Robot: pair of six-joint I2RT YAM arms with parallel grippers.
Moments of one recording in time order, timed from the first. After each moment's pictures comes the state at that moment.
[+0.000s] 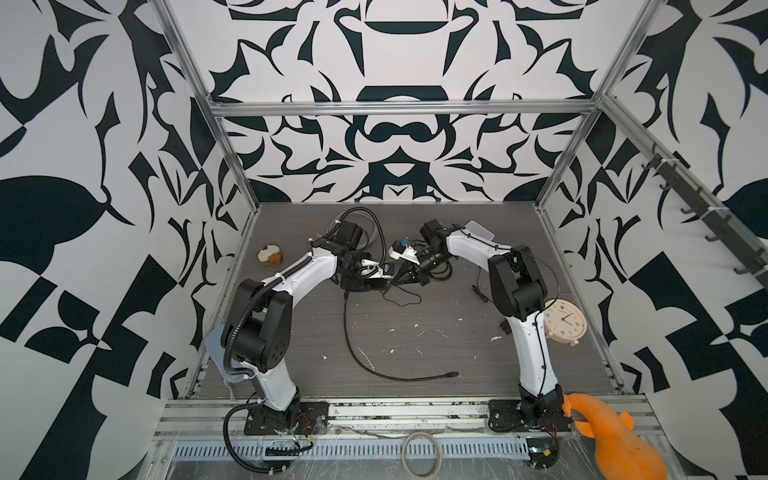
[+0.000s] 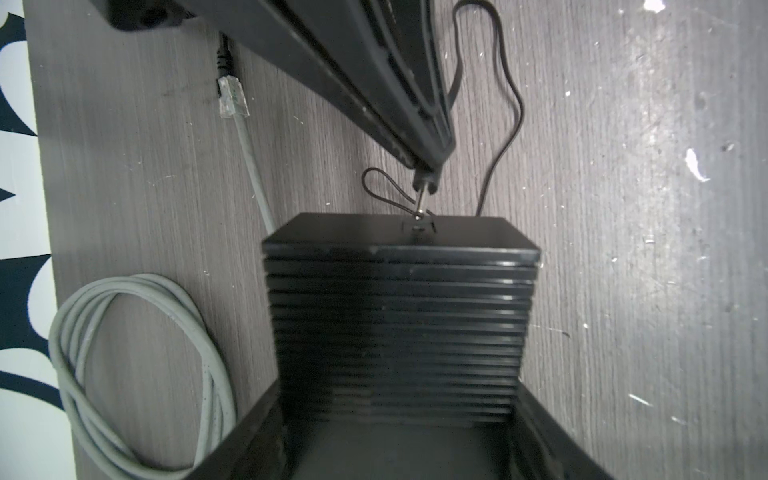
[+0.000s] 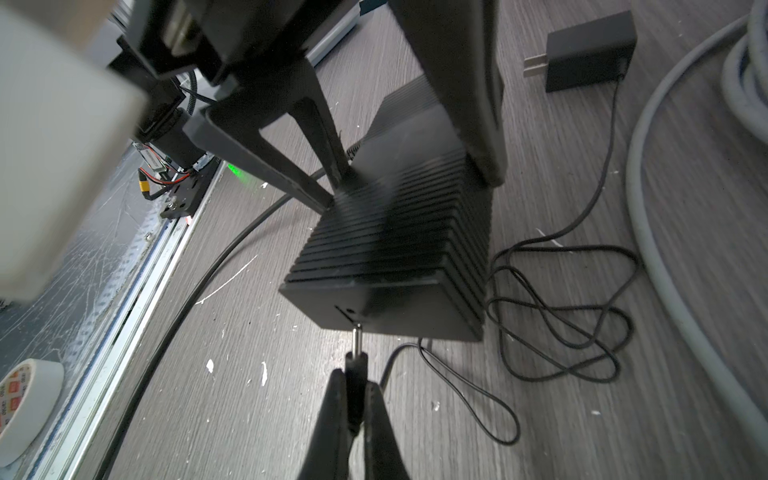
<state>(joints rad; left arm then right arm) -0.44 1.73 1.25 -0.65 0.28 1.26 0.45 2.27 1.74 -0.89 -1.08 -0.96</state>
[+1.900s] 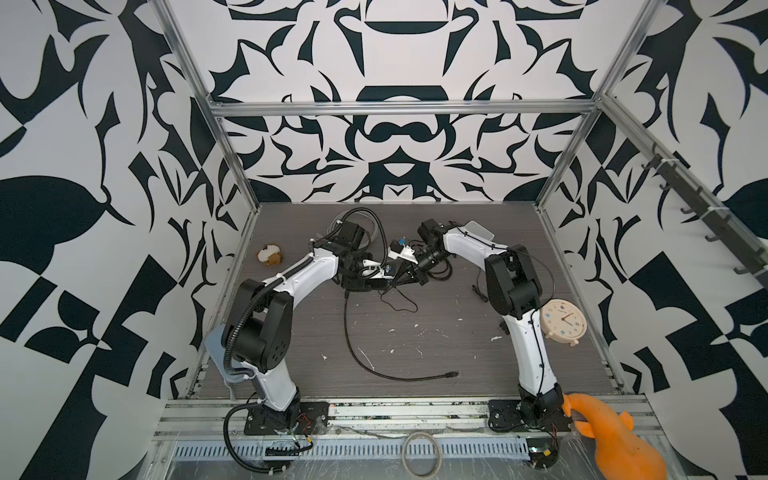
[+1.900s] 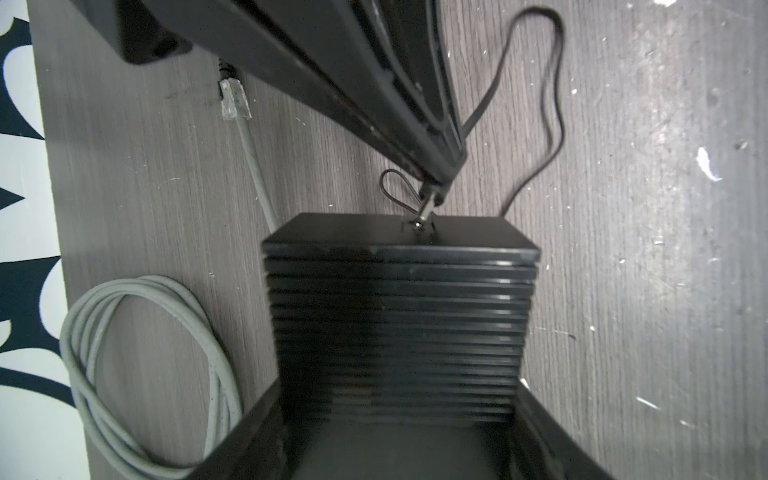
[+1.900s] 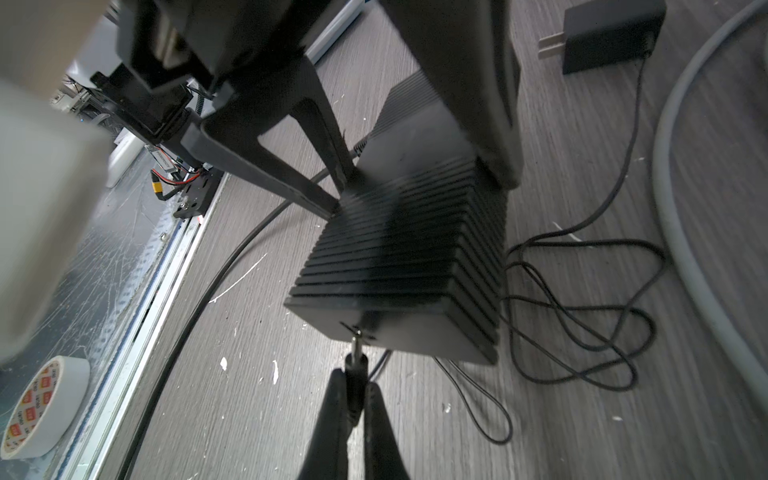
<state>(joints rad) -0.46 1.73 1.25 -0.64 0.26 1.26 0.46 2.31 1.83 -1.00 -1.07 -0.98</state>
